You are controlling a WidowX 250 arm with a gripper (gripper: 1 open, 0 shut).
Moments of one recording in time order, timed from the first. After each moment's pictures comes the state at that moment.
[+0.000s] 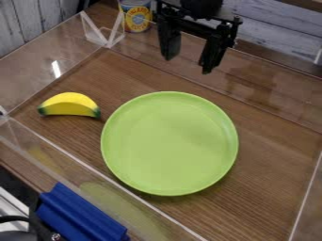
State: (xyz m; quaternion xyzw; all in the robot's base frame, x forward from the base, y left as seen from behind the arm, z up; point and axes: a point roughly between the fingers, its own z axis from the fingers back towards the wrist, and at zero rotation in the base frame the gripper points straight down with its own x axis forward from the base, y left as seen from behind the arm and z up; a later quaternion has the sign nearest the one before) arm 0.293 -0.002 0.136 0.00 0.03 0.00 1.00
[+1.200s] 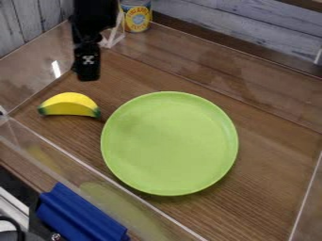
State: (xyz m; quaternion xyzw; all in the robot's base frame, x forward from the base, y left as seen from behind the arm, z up) arm 0.236 0.128 0.110 0.01 0.05 -0.34 0.94
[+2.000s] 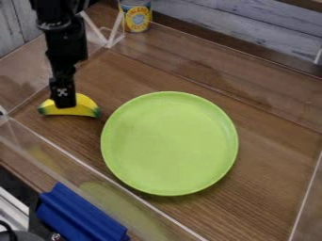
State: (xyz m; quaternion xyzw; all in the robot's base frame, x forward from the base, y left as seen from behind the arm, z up) arm 0.220 0.163 0.058 0.01 0.03 -0.34 0.94
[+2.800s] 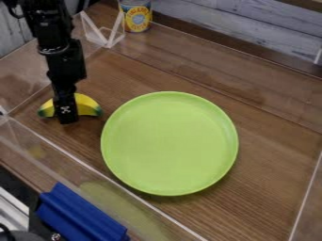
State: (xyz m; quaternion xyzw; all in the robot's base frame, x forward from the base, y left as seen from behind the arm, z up) arm 0.222 0.173 0.021 -0.02 0.02 -0.32 0.95
